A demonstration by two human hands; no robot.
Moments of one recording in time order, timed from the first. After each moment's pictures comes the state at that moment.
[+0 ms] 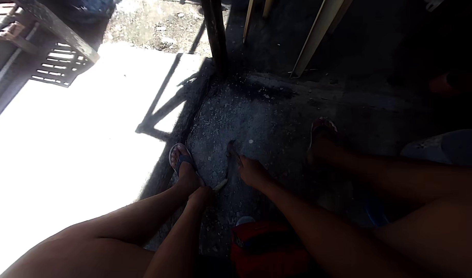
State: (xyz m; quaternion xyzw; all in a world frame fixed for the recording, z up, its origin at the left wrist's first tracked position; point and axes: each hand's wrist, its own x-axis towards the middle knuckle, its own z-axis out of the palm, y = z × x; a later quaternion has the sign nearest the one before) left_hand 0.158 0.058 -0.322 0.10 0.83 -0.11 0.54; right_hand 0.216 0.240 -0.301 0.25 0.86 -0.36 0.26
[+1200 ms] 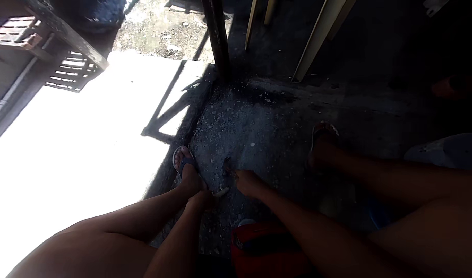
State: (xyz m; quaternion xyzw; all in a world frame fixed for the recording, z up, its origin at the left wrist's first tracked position) left_hand 0.158 0.058 -0.300 0.10 0.81 -0.13 0.56; right_hand 0.221 0.225 -0.294 0.19 0.84 -0.38 0.35
